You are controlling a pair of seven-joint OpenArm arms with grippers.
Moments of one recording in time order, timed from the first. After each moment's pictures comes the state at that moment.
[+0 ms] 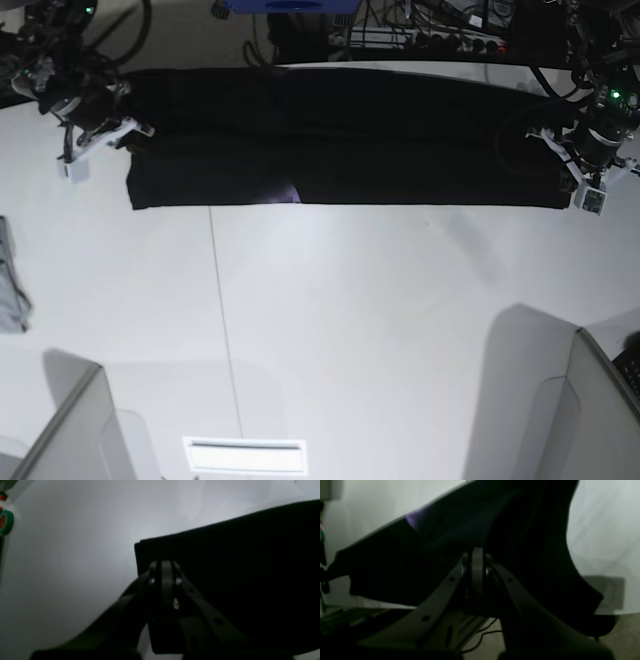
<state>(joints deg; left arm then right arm) 21.6 -19.2 -34.9 109.2 -16.6 -33.2 52.4 -27.1 12.2 26.1 114.2 52.1 2.4 -67.4</state>
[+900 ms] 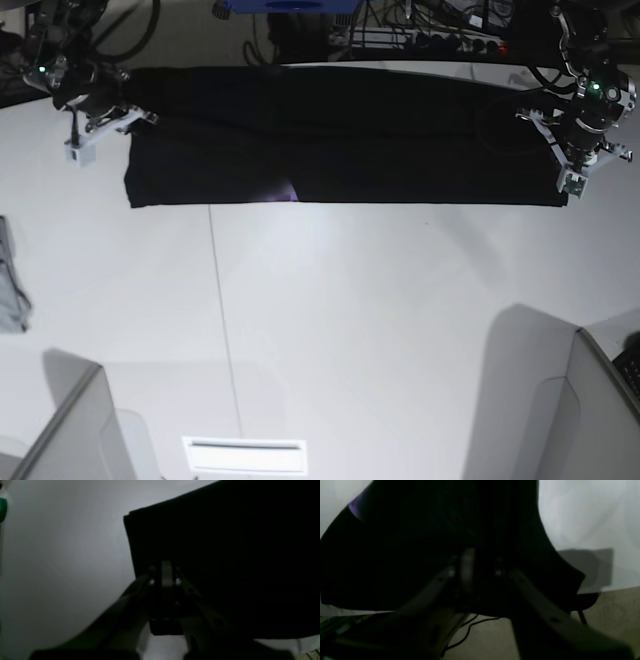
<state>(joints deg) 23.6 -16.7 -32.6 109.1 -7.4 -33.6 52.0 -27.7 11.0 25.9 108.9 43.9 2.6 -67.2</state>
